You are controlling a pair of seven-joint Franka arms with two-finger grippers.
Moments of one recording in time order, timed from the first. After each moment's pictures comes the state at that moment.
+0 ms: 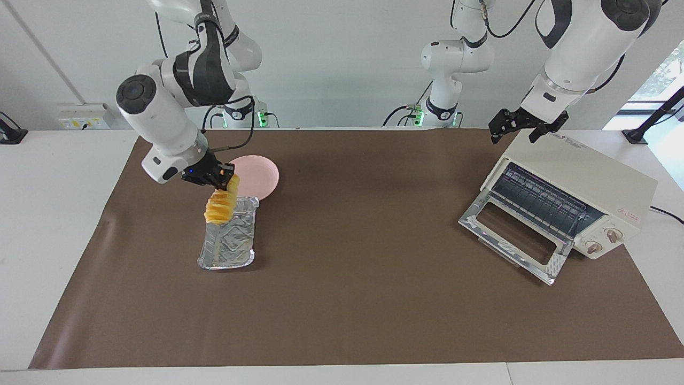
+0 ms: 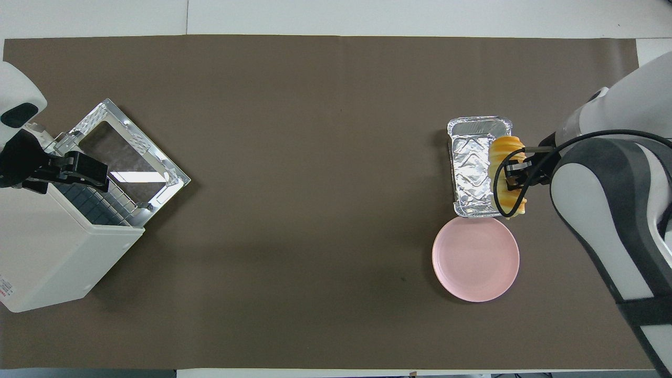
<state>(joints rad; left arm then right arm) -0.09 0.00 -0.04 -1.58 0.00 1.43 -0.07 -0.01 0.03 0.10 -1.84 0.11 1.66 0.07</state>
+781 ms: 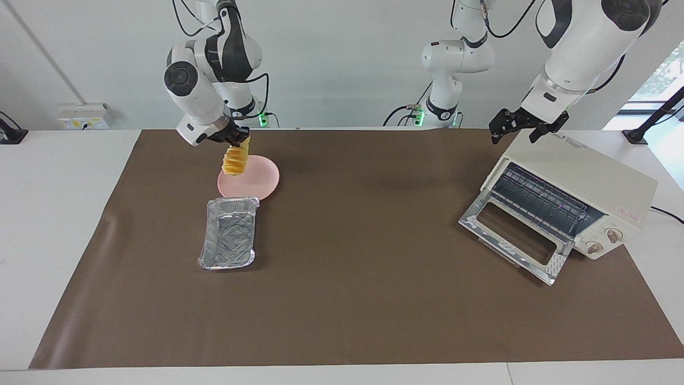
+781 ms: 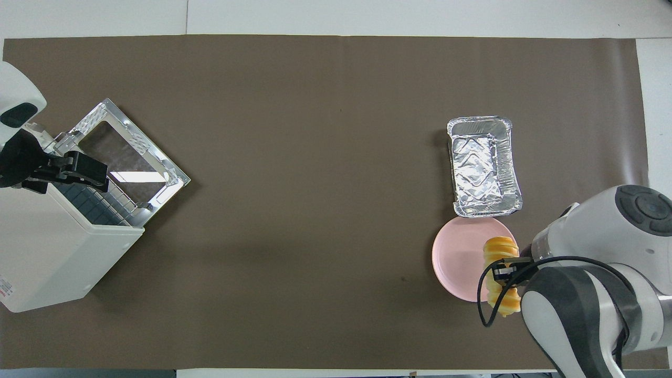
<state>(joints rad) -0.09 0.00 -0.04 -1.58 0.00 1.43 -0.07 0.02 -0.30 0.11 -2.40 0.12 1.76 0.09</state>
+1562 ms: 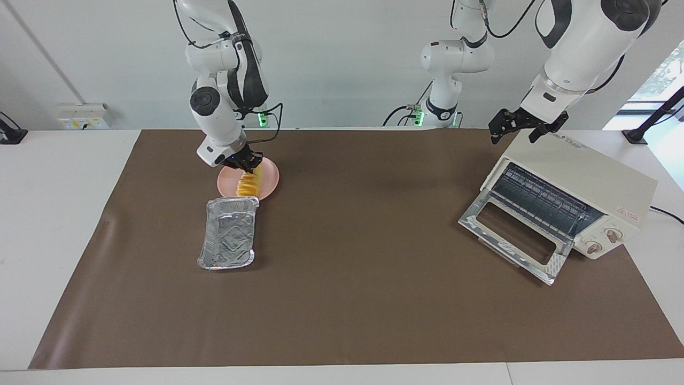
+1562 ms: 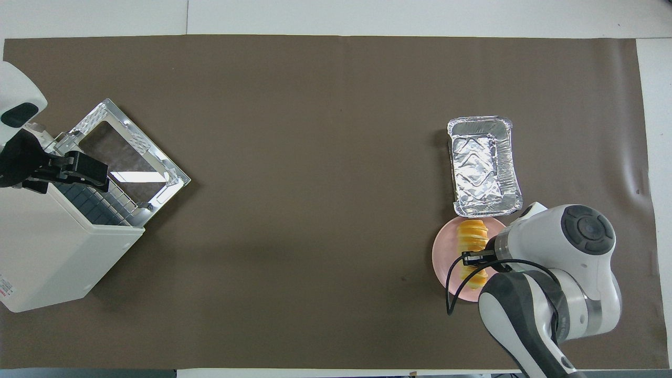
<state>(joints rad) -0.09 0.00 -0.04 -1.58 0.00 1.43 -0.07 0.08 -0.19 0.11 -2.54 0.14 2.16 0.08</state>
